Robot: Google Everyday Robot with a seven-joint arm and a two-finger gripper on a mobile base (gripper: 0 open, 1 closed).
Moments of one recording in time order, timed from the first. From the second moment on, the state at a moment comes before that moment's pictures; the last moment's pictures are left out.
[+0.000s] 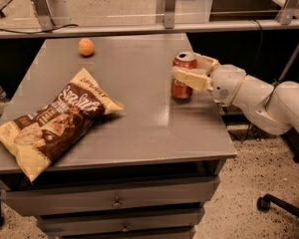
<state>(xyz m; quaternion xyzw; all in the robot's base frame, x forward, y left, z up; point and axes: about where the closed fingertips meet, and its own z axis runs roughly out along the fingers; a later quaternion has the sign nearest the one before) 0.632 -0.105 0.920 -0.32 0.57 0.34 0.67</state>
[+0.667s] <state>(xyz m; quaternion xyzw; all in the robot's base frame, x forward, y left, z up) 0.634 -0.112 0.905 -0.32 0.56 0.35 0.68</state>
